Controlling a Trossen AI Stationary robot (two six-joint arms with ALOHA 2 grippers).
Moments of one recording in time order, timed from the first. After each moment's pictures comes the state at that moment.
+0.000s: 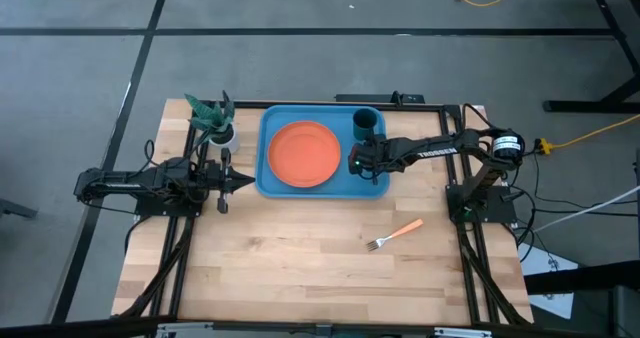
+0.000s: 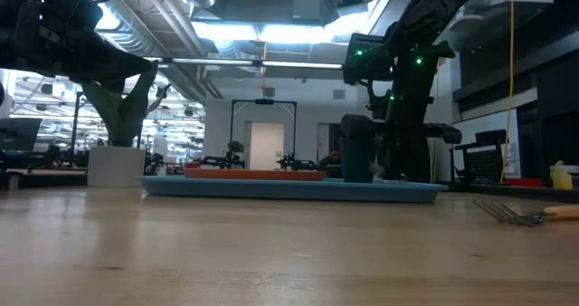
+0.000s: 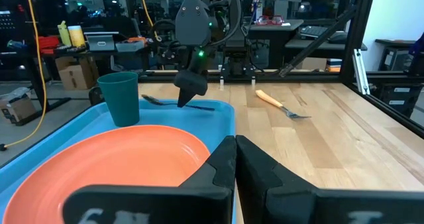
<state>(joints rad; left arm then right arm) 0.03 0.03 0.01 0.02 -0.05 0.01 -0.20 1.72 0.99 -0.63 0.40 1.20</state>
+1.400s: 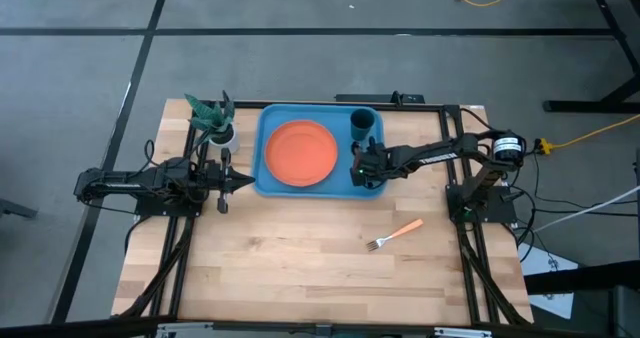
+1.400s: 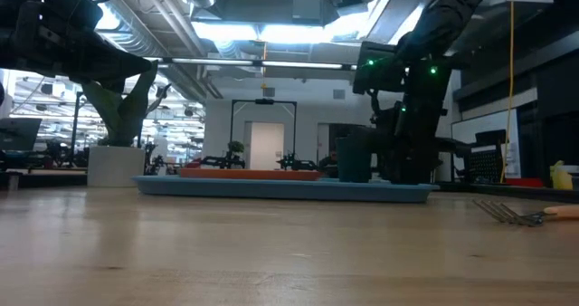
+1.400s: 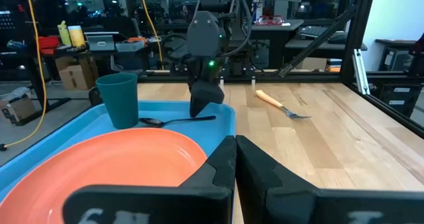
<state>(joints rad) 0.03 0.03 0.01 0.02 -0.05 0.01 -0.16 1.72 0.88 -0.52 0.30 1.11</state>
